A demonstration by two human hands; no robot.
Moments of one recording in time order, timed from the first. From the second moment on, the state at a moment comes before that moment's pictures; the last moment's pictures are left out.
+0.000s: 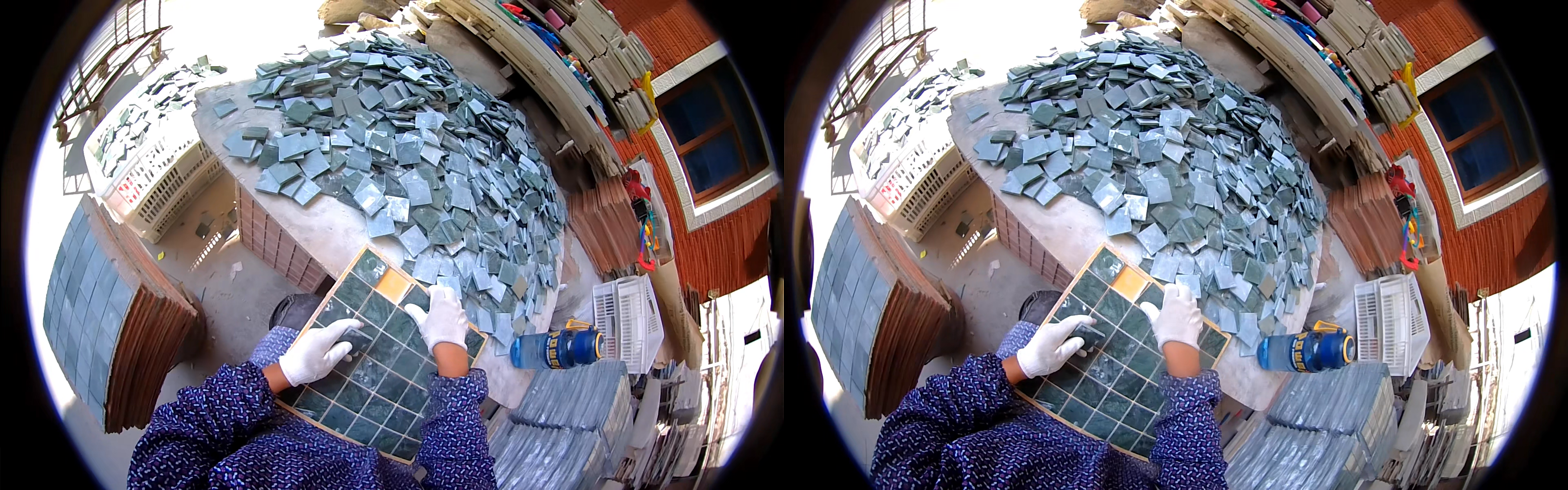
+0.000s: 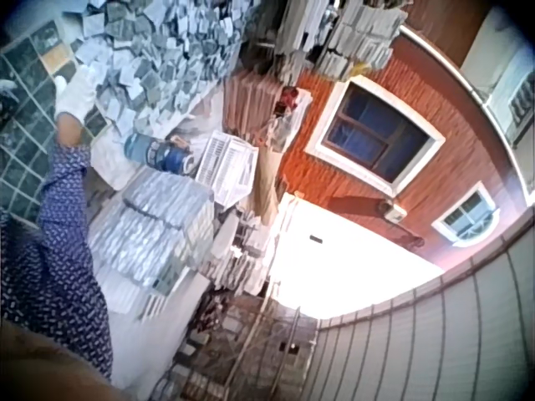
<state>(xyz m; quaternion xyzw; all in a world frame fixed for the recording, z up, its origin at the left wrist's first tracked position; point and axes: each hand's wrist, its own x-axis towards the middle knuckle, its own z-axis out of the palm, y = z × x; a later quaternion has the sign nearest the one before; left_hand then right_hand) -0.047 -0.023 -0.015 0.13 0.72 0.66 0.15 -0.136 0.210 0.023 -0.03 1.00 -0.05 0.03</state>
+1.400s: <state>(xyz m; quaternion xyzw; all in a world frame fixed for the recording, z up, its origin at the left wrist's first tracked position) -0.045 -0.023 -0.018 0.13 0.72 0.67 0.14 -0.178 0.277 0.016 0.11 0.84 -0.54 -0.04</state>
